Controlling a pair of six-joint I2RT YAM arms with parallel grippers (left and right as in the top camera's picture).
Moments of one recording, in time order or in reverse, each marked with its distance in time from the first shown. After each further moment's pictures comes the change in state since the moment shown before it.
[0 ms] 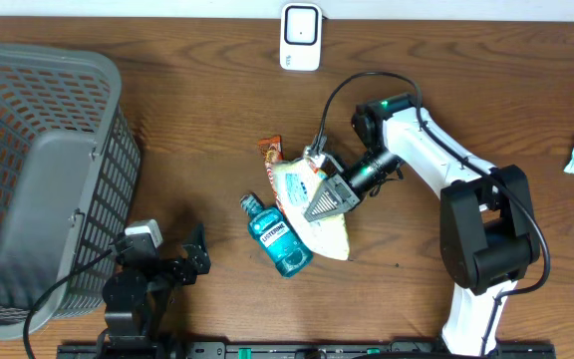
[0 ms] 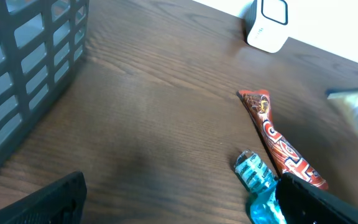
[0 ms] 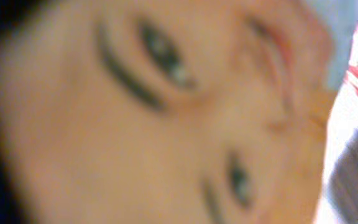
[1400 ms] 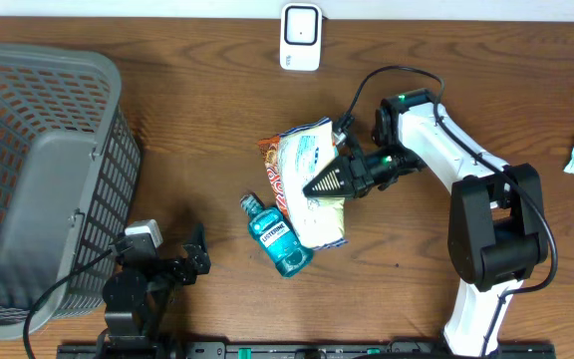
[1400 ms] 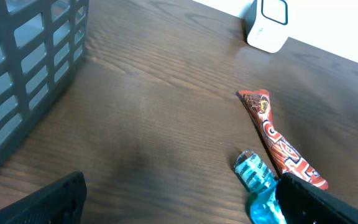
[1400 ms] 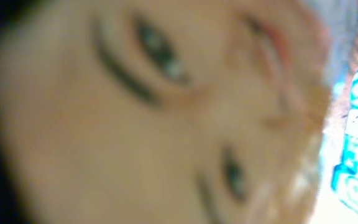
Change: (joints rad) left arm 0.000 0.000 0.000 0.000 0.000 0.000; right arm -0.072 0.000 0.005 -0.290 -0.386 -0.100
